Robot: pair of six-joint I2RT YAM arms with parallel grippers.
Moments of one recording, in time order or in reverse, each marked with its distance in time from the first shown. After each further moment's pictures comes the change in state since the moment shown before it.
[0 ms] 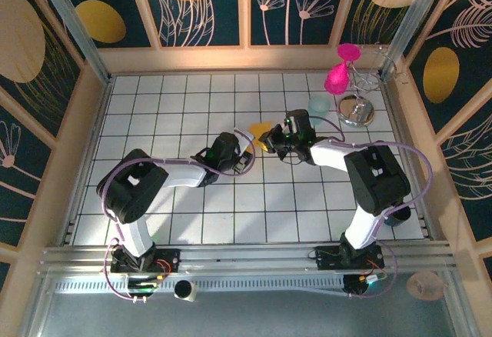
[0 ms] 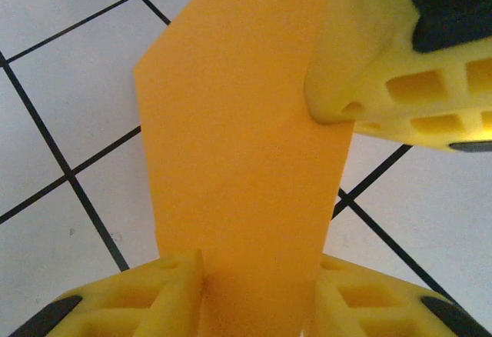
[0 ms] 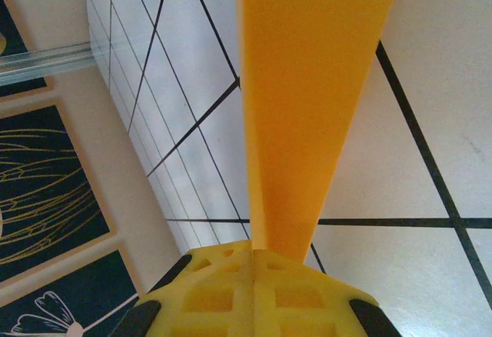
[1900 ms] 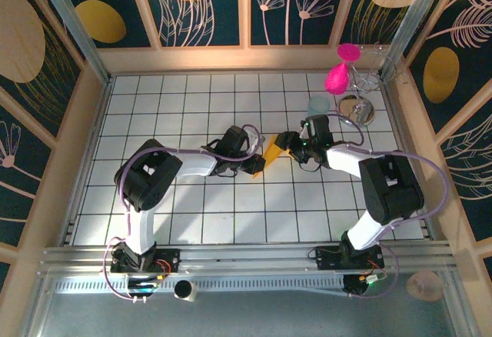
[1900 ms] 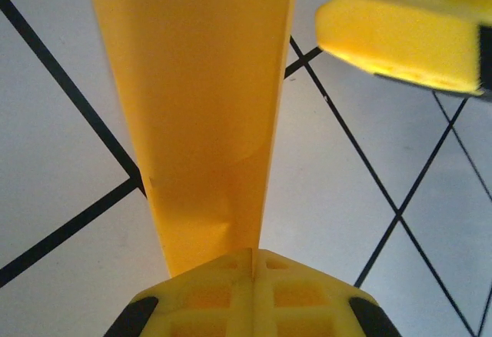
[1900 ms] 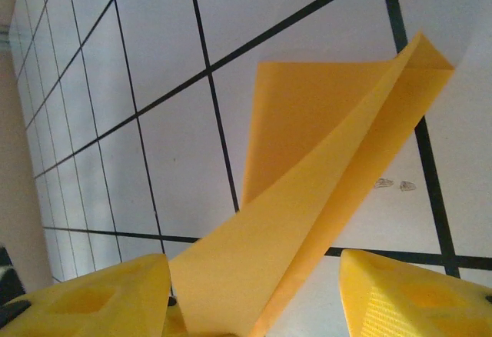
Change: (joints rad) left arm 0.024 0.155 0.186 -0.179 0.486 -0.394; right arm -0.138 -0.102 -0.109 -0.140 0.066 -0.483
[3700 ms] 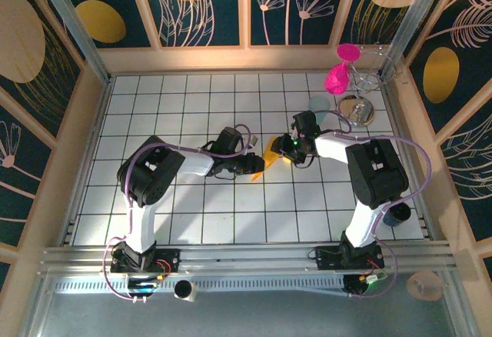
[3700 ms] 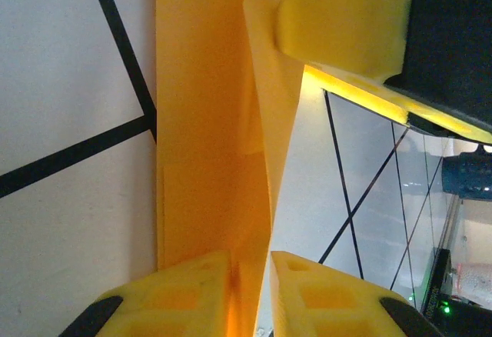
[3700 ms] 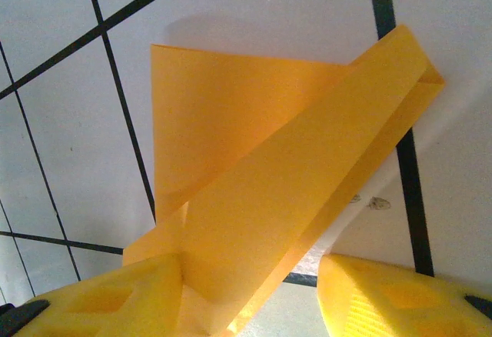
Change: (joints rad) left arm 0.046 0.046 -0.042 0.096 0.166 -0.296; right arm 0.052 0.165 0.184 -0.257 0.085 -0.105
